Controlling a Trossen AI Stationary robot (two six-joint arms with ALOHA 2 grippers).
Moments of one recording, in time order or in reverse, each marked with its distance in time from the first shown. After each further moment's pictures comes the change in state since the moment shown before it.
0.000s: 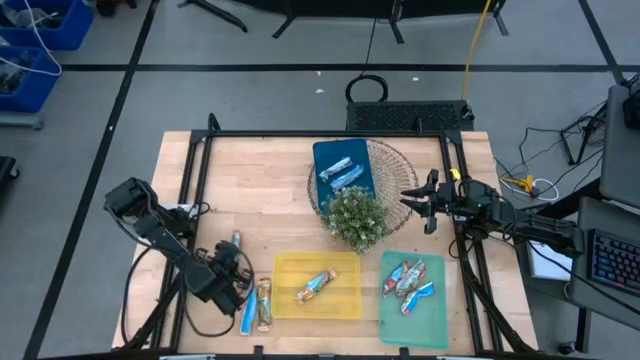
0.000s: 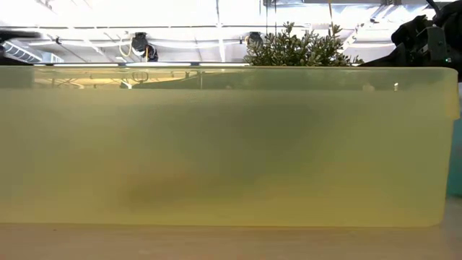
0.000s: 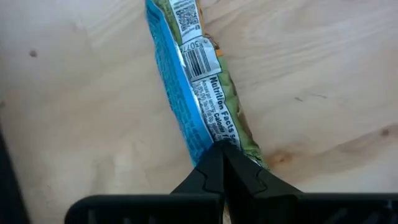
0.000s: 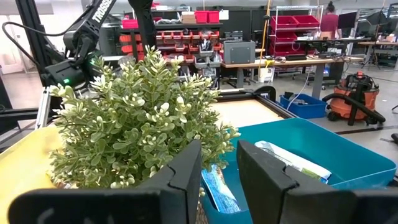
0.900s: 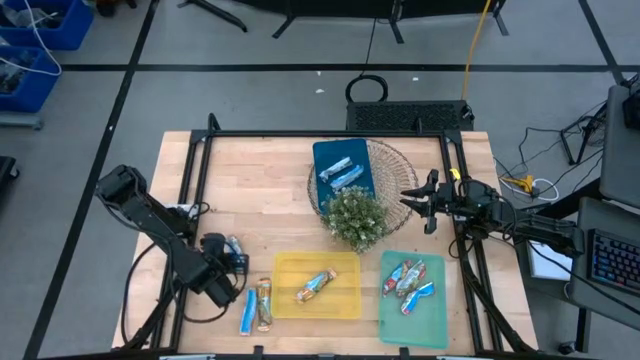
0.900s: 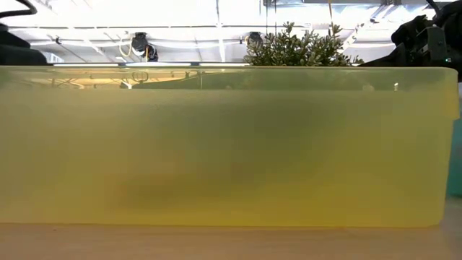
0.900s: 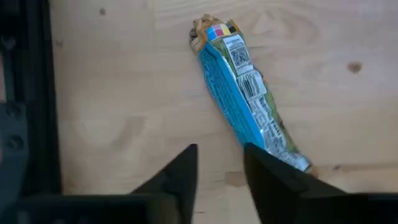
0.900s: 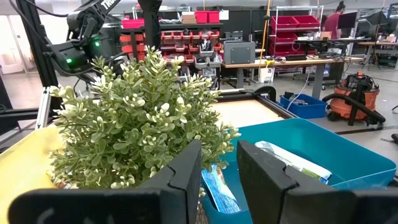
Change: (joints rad) left arm 0.042 -0.158 0.044 -0.166 0.053 -0.315; right arm 0.000 0.000 0.000 0.000 0.000 0.000
